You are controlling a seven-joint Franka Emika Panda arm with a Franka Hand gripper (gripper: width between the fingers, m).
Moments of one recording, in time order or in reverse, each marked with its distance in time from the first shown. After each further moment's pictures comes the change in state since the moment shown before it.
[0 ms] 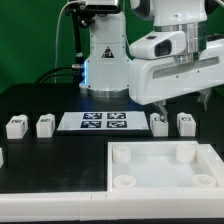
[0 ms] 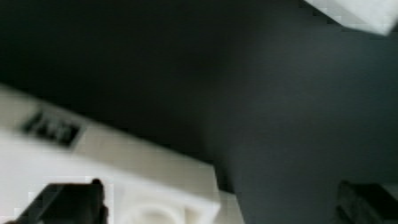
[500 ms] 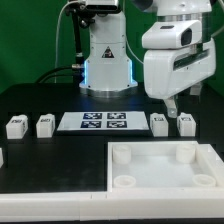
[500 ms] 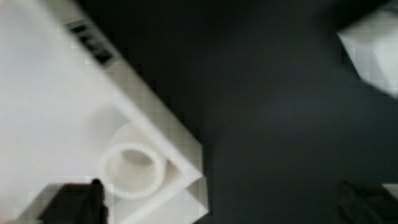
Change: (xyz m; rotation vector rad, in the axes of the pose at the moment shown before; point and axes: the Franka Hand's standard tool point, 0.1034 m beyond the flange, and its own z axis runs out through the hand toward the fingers) arm 0.016 0.005 -0.016 -0.041 0.012 -0.576
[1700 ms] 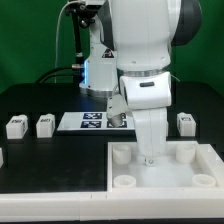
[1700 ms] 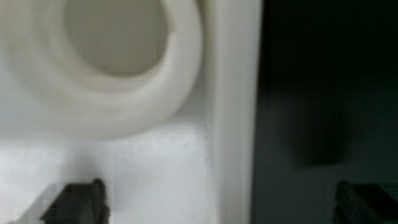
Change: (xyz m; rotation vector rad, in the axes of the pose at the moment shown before) arm -0.035 0.073 0.064 0.096 -0.027 -0.751
